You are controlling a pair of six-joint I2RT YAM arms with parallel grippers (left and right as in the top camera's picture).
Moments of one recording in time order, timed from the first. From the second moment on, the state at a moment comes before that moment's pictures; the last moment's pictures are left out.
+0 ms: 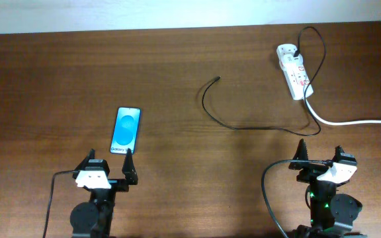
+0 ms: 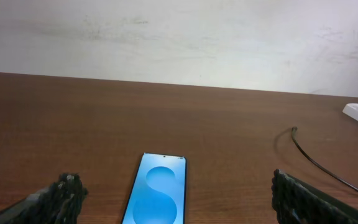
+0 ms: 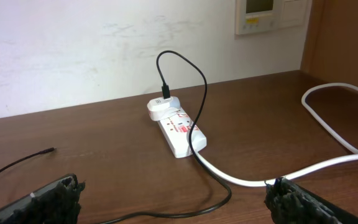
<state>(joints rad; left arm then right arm) -0.07 0.02 0.01 -0.08 0.00 -0.12 -0.31 0.02 0.01 -0.06 -0.12 0.10</state>
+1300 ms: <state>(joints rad) -0.07 0.05 0.40 -0.45 0.08 -0.11 -0.31 0.02 0.01 -0.06 -0.12 0.10</state>
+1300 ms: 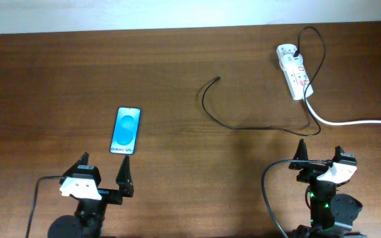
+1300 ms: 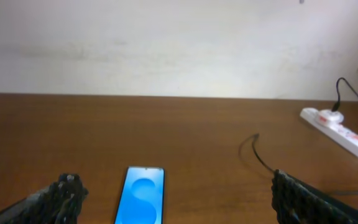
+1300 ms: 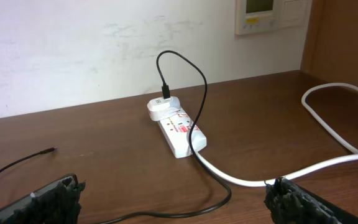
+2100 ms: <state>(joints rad) -0.07 1.01 1.23 -0.96 0.08 0.06 -0.31 0.02 0.01 -0.06 -0.12 0.10</state>
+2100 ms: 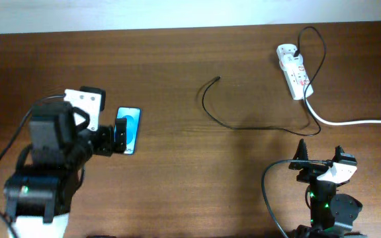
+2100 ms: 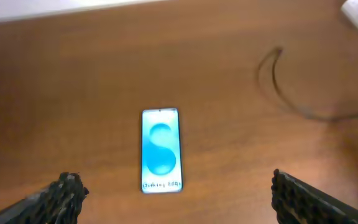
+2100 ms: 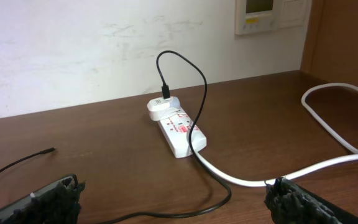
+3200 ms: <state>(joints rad) -0.07 1.56 1.23 -0.86 0.08 0.06 -0.31 0.02 0.01 -0.06 -0.12 0.10</state>
